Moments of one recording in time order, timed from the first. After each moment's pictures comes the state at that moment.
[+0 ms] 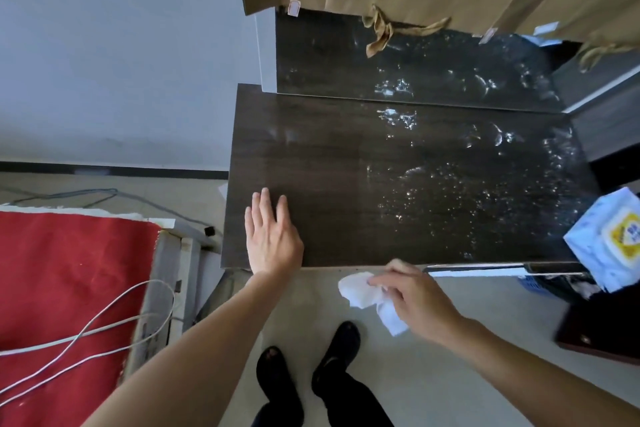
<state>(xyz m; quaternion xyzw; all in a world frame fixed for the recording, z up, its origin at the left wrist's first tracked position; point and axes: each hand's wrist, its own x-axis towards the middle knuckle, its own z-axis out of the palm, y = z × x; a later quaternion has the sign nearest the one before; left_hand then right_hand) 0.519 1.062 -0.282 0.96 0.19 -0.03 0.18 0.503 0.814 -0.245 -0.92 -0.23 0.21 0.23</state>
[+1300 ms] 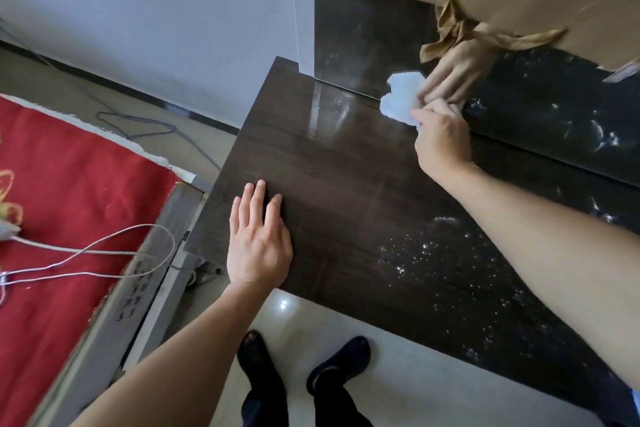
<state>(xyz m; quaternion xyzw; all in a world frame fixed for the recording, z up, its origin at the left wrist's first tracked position) 0.539 1.027 -0.300 0.94 0.29 0.07 0.14 0.821 0.888 -0.274 -0.95 -0.27 -0.04 0.16</state>
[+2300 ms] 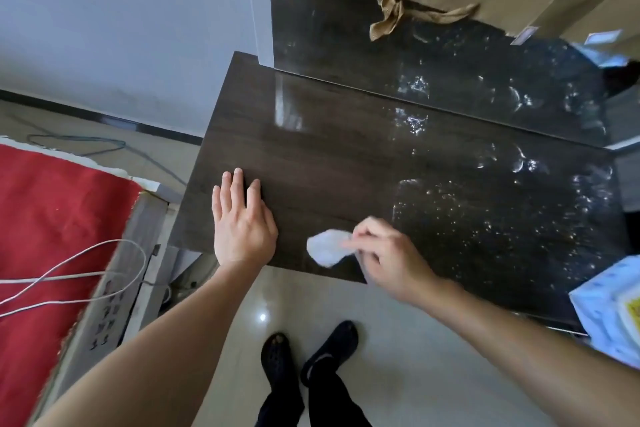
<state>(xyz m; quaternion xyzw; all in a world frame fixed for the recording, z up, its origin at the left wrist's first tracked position) 0.534 1.030 -0.305 0.94 0.27 0.09 0.16 0.604 0.808 -0.252 -0.86 -0.38 0.18 0.30</state>
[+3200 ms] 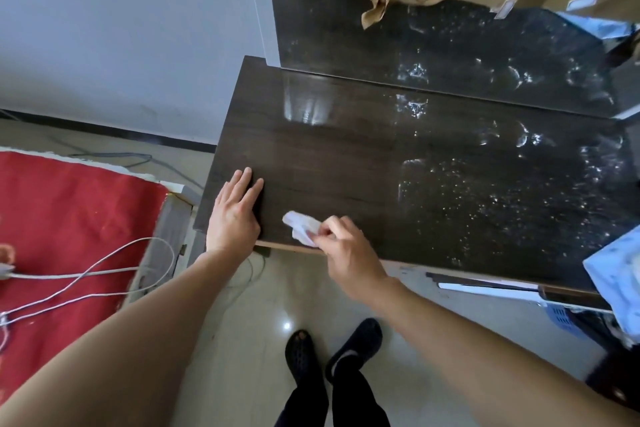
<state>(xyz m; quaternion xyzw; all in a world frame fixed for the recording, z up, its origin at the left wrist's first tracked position) 0.497 1.070 -0.302 0.97 0.17 0.06 0.19 0.539 0.851 -0.295 -0.89 -0.37 0.10 0.24</state>
